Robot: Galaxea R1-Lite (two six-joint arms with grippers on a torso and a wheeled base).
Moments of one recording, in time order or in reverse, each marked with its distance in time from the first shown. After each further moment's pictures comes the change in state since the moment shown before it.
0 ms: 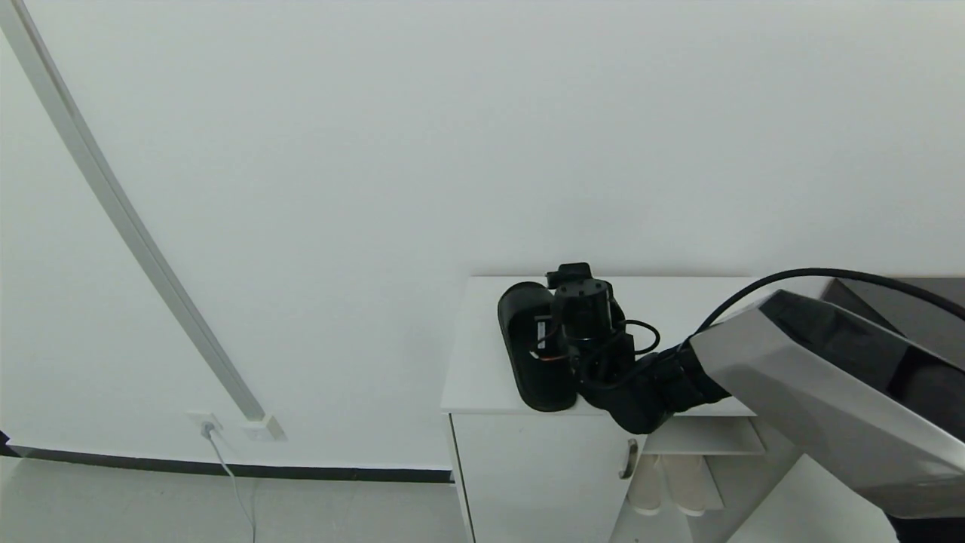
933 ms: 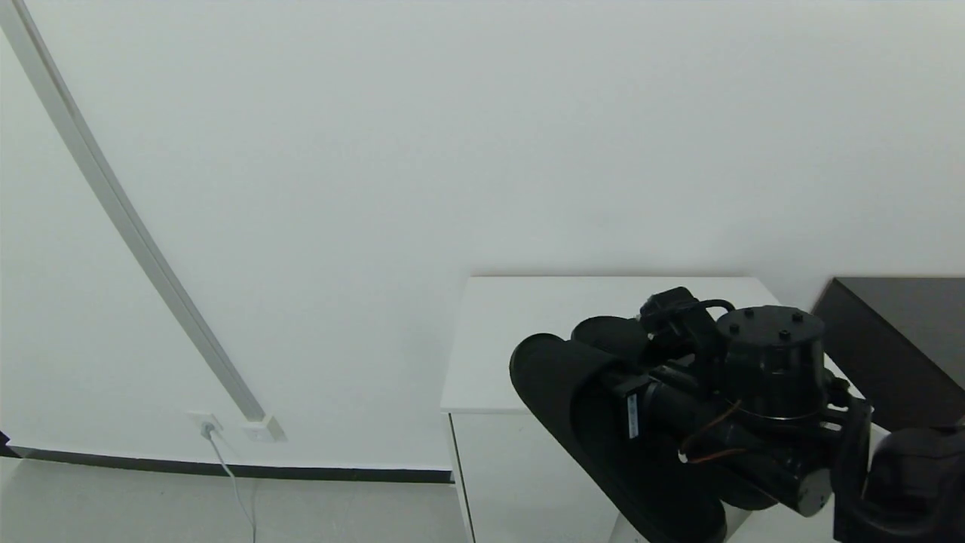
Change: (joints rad) left arm 0.000 0.000 0.000 0.000 -0.002 0.002; right arm 0.100 -0.644 0.811 -0.083 0.310 -0.018
